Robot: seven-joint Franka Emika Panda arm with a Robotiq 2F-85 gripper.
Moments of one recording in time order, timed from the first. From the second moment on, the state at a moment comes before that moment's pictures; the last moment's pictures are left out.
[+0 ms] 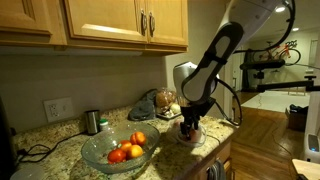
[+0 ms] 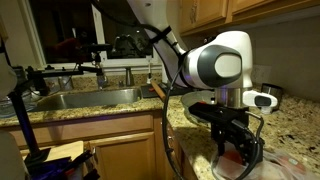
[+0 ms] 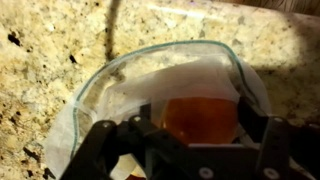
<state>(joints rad) -0.11 0.31 -0.18 -2.20 -0.25 2.53 0.06</state>
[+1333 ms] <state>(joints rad) -0.10 0.29 -0.18 -2.17 -0.26 2.53 0.06</state>
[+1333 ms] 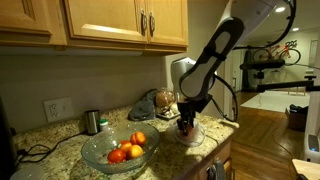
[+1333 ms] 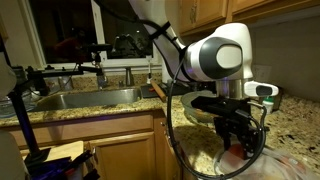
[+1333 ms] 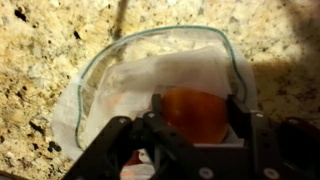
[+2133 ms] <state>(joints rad) -0.08 0.20 -0.18 -2.20 -0.37 2.54 0.11</state>
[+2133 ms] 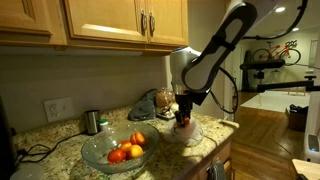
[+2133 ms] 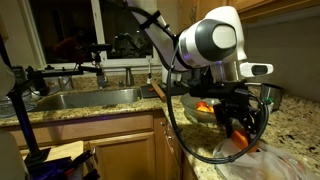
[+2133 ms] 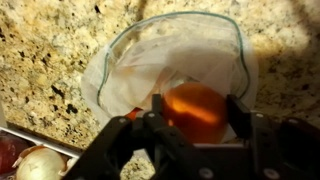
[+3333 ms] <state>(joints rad) -0.05 0.08 -0.16 -2.27 -0.65 2.54 0.31</state>
